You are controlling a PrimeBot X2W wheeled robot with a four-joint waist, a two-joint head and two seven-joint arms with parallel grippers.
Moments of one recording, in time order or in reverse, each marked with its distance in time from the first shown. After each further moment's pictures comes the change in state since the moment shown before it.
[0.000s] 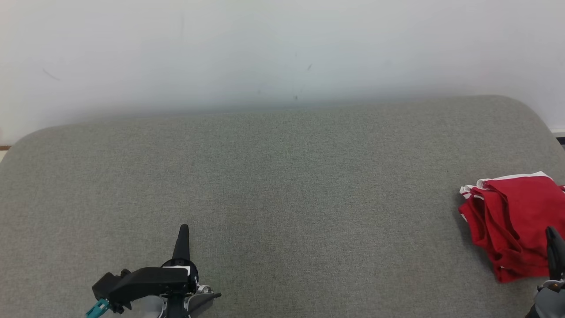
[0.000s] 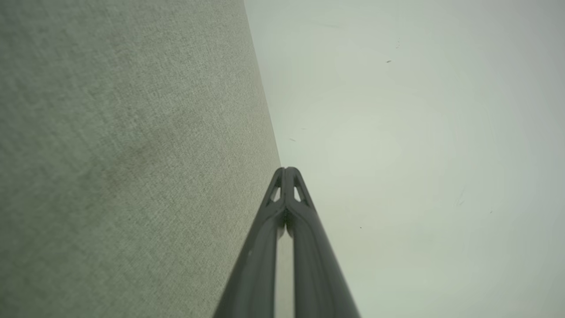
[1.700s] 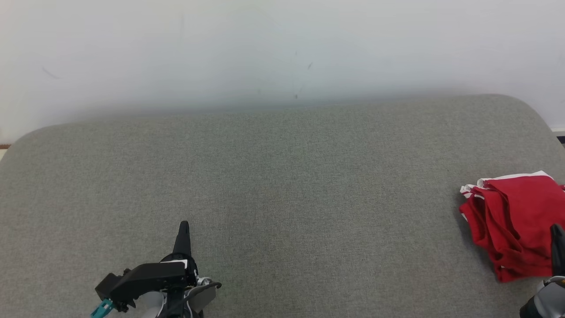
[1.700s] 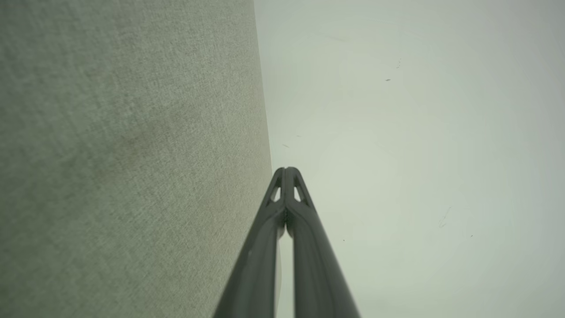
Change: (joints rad) left arm -0.042 -0.016 -0.016 0.053 -0.134 -0.036 -0.008; right arm -0.047 0.002 -0.073 0.067 0.111 0.000 0.041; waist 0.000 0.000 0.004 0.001
